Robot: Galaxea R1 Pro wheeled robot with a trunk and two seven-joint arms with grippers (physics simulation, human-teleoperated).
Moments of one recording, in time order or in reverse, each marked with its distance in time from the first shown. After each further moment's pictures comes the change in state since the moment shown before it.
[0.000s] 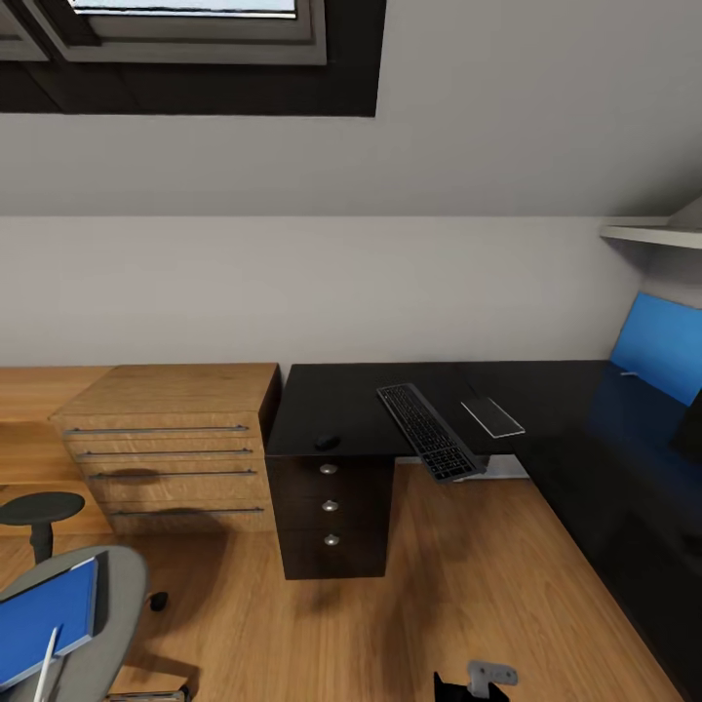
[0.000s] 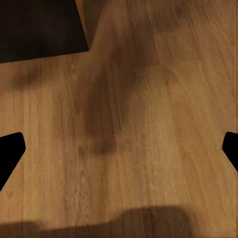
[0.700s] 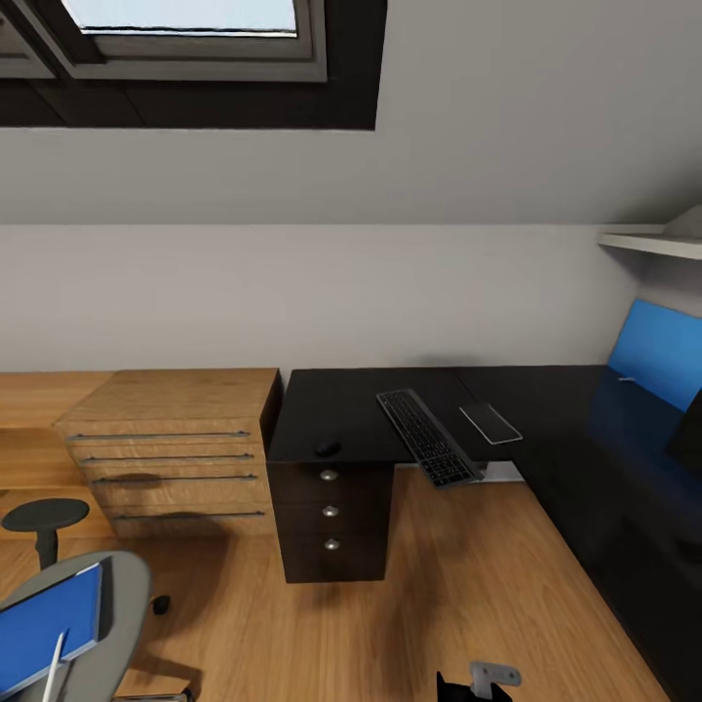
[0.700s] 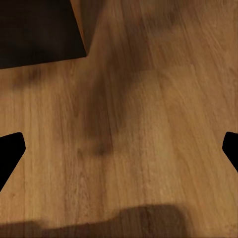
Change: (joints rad) left arm 0.000 0.000 0.001 0.000 0.001 0.000 0.002; right arm 0.002 -0.005 -0.004 -0.002 -0.004 -0.005 -0.004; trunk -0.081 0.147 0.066
